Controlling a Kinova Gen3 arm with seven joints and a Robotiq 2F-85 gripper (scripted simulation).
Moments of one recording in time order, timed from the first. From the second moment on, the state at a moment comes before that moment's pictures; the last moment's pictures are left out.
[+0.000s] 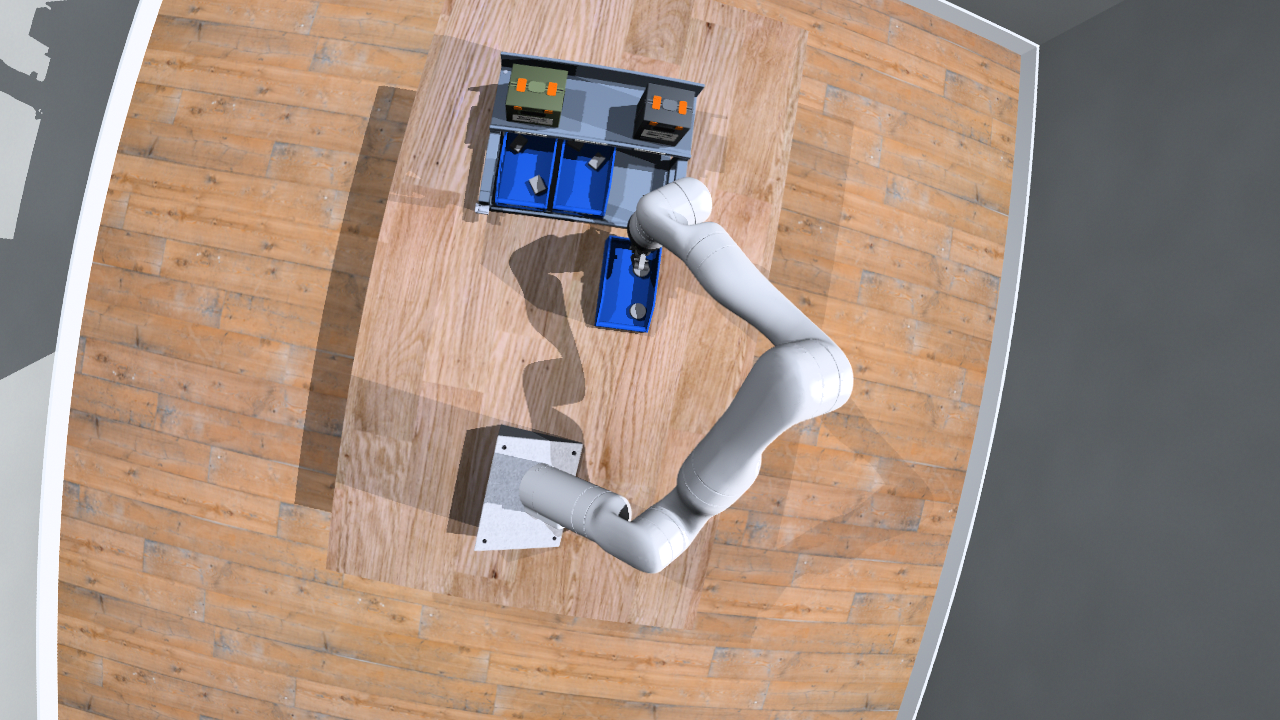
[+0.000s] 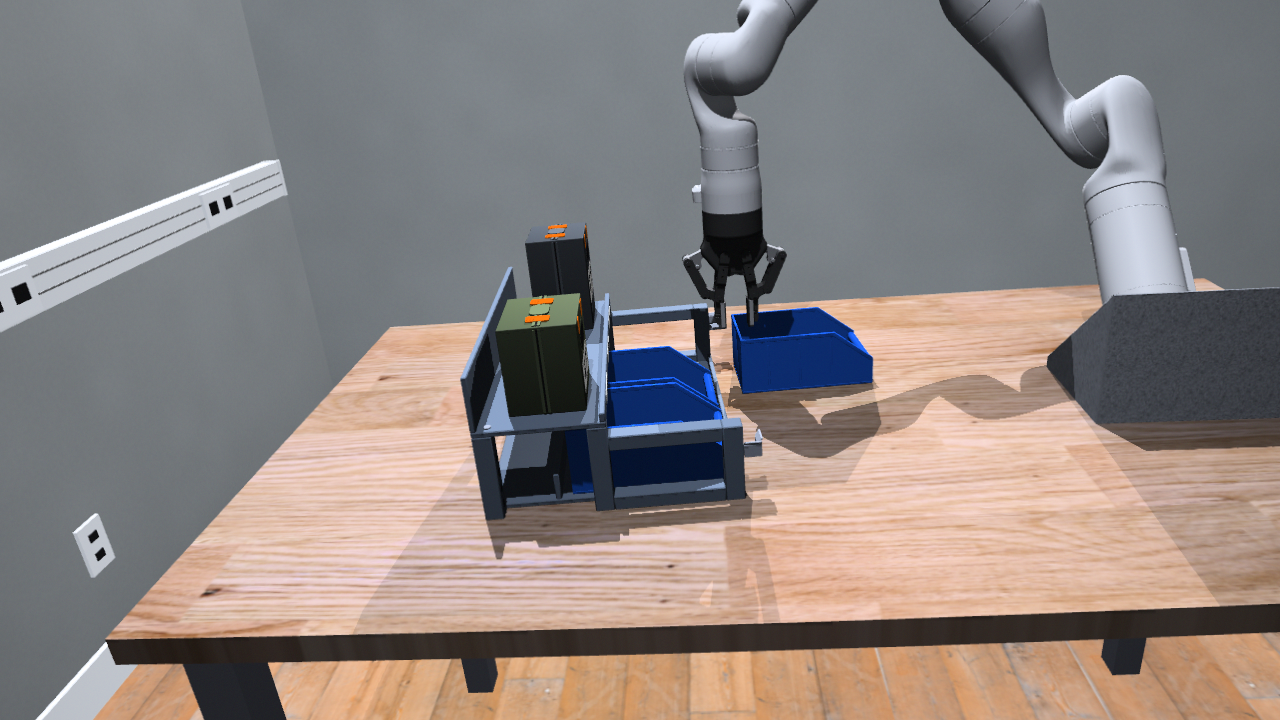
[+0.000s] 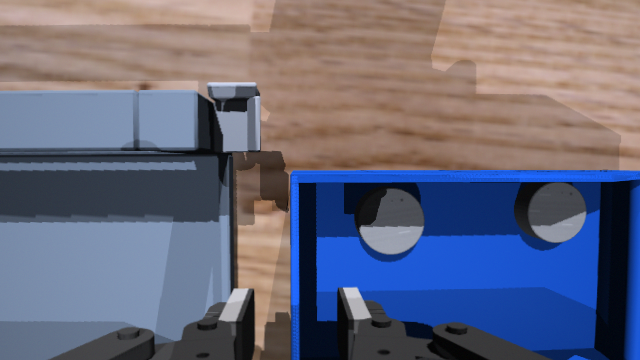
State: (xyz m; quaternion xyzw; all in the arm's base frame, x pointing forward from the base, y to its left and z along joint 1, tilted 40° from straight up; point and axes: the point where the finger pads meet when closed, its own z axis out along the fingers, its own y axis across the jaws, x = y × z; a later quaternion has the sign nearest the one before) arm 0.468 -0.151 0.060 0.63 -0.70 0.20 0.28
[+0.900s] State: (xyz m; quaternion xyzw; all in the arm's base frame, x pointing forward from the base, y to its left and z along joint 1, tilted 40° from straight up) arm 0.467 -0.159 0.051 0.63 -0.70 0.20 0.28
